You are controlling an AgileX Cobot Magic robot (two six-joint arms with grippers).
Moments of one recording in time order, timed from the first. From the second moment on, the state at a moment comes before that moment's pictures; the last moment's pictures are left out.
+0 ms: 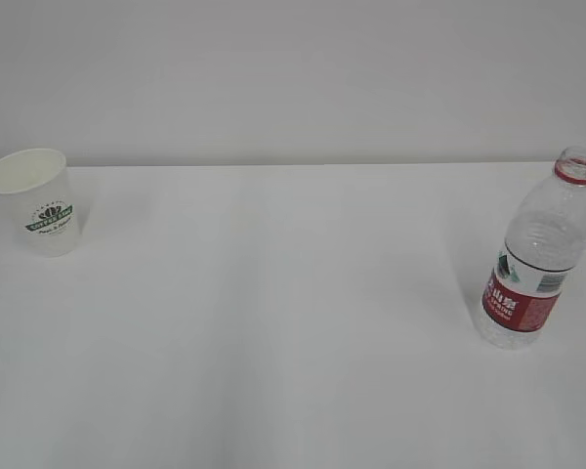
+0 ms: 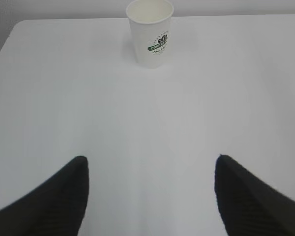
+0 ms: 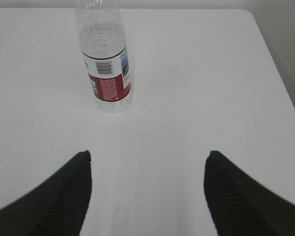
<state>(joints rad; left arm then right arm) 0.03 0.00 -0.52 -0.05 1.10 0.01 0.03 -0.01 -0.50 -0.04 1.14 -0.01</state>
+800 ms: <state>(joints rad) 0.03 0.15 -0.54 -0.01 0.94 0.01 0.03 0.07 -0.55 0.03 1.02 -0.03</state>
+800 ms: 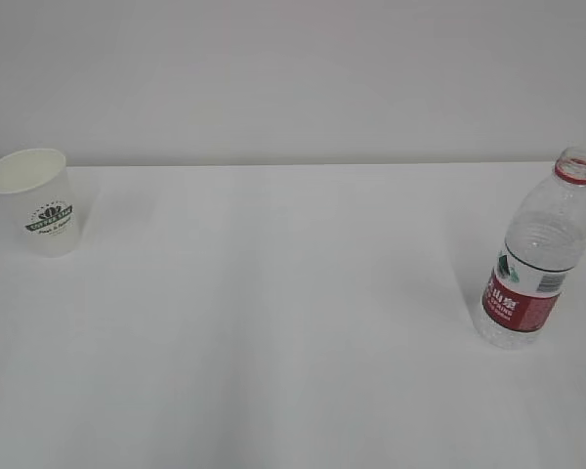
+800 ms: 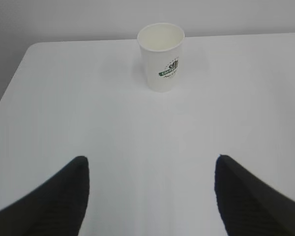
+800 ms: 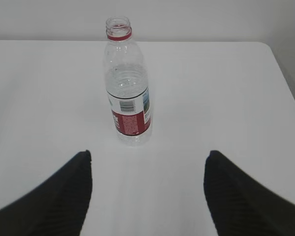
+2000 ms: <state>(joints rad) 0.02 0.68 -0.54 -0.01 0.31 0.01 0.03 0.34 -0.47 0.14 0.56 -0.27</state>
